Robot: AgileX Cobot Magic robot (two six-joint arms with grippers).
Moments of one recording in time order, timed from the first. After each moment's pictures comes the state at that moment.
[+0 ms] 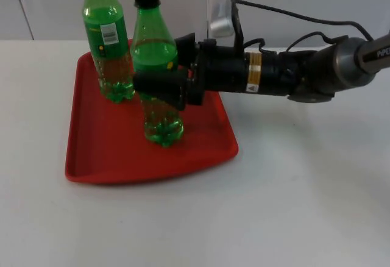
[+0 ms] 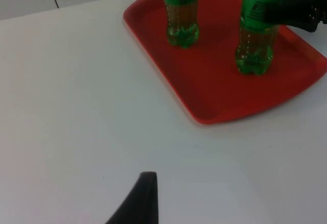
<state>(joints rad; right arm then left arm) 0.44 2.66 -1.87 -1.21 -1.22 0.87 -0.21 0.00 -0.50 -0.03 1.08 0.08</state>
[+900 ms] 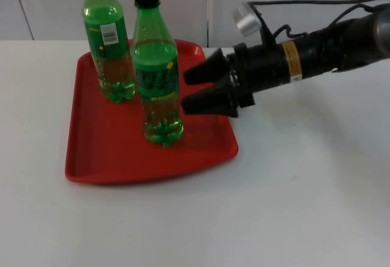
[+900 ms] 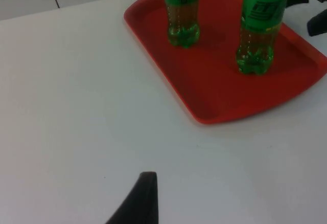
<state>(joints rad) 0.32 2.58 -1.87 -1.69 -1.21 1.23 -0.21 0.00 -0.50 -0.03 1.08 0.08</state>
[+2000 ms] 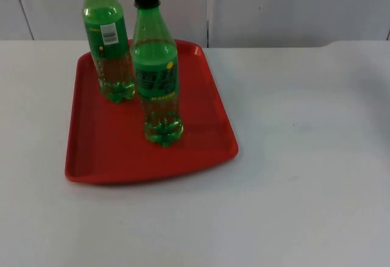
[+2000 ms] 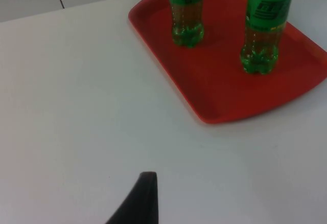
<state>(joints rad) 0.08 2.02 -1.87 -1.75 -1.19 1.76 -0.21 0.00 -0.50 -0.02 1.08 0.08</state>
